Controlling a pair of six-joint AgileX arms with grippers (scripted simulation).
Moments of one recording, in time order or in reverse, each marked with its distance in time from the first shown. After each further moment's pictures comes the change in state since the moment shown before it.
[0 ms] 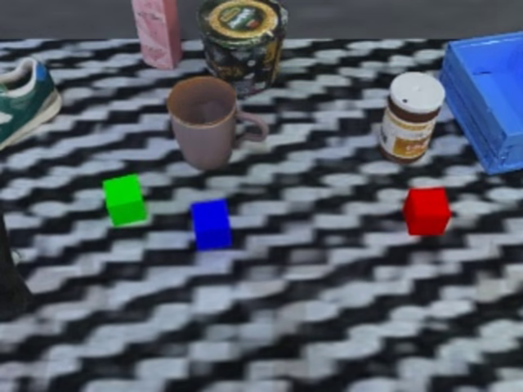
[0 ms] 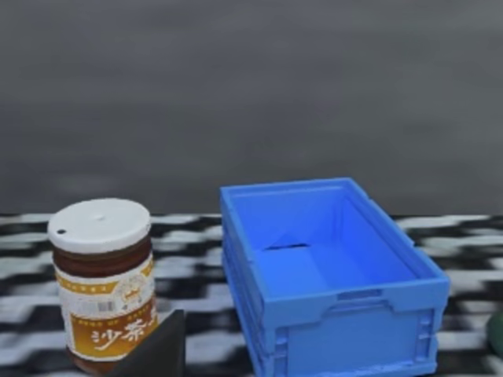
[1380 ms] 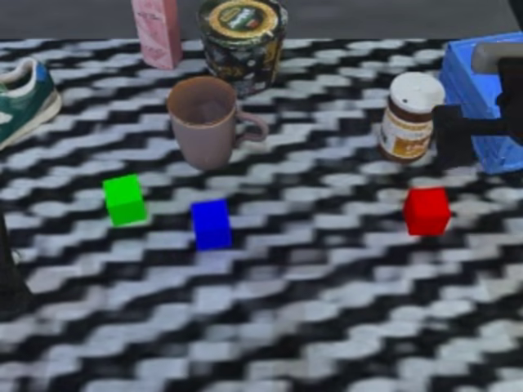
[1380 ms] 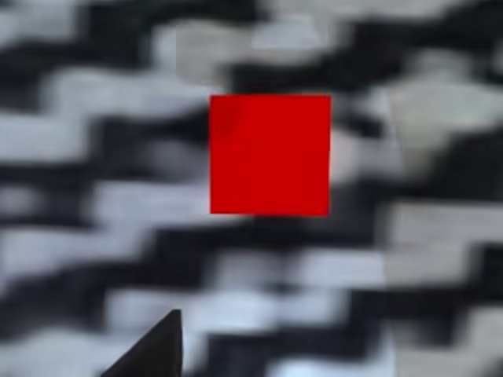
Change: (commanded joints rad) left arm 0.000 0.000 0.000 0.000 0.000 0.000; right arm 0.241 1.713 1.342 -0.912 0.000 0.215
